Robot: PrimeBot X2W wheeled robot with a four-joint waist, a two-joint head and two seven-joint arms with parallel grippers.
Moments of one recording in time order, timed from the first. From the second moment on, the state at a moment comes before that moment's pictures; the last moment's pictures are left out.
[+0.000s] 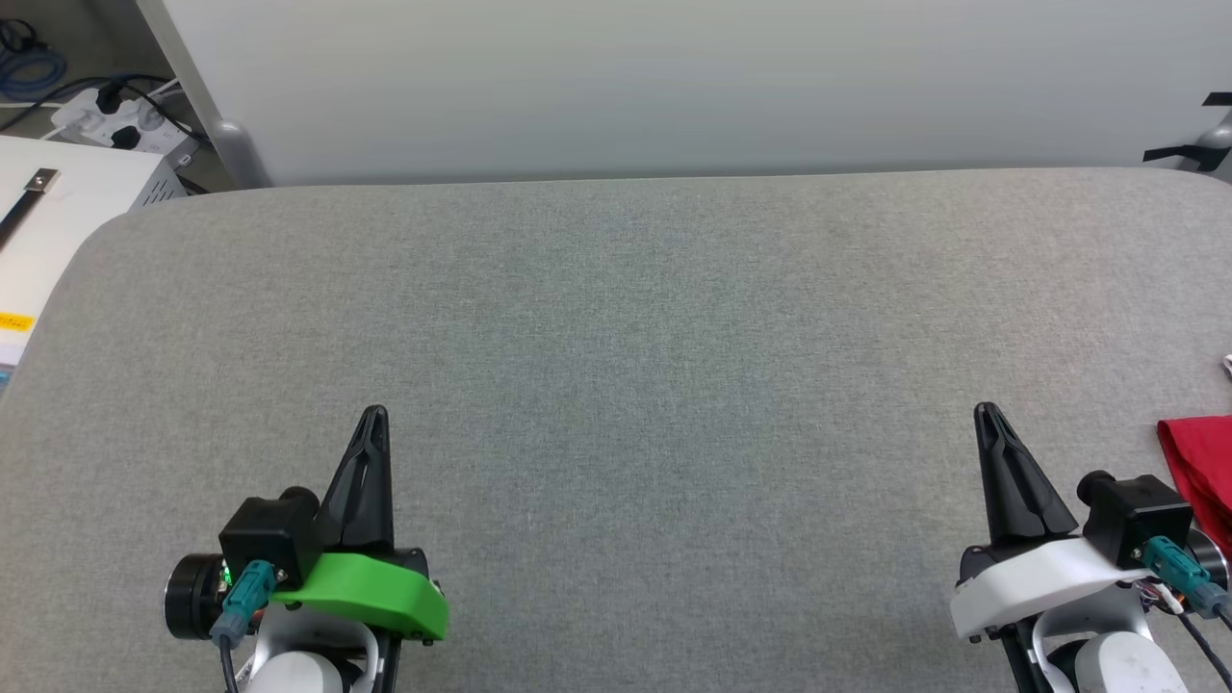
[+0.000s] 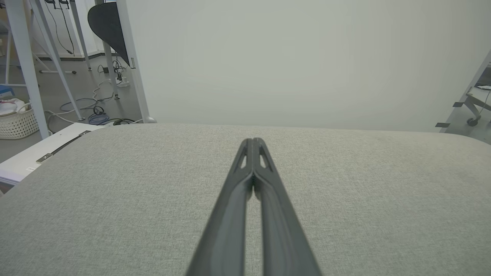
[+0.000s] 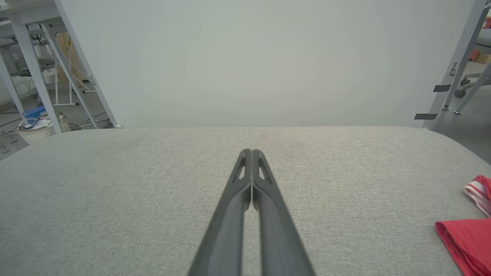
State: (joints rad) left arm -0.03 0.05 -0.01 0.05 -0.14 -0.08 -0.18; right arm -0.04 -0.06 0.01 0.08 0.15 0.13 -0.18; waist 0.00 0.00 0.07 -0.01
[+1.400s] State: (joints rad) left arm -0.03 0.05 -0.01 0.03 -0.08 -0.05 -0.10; right arm -0.03 -0.06 0.01 0.04 0.09 0.13 -0.10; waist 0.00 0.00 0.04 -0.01
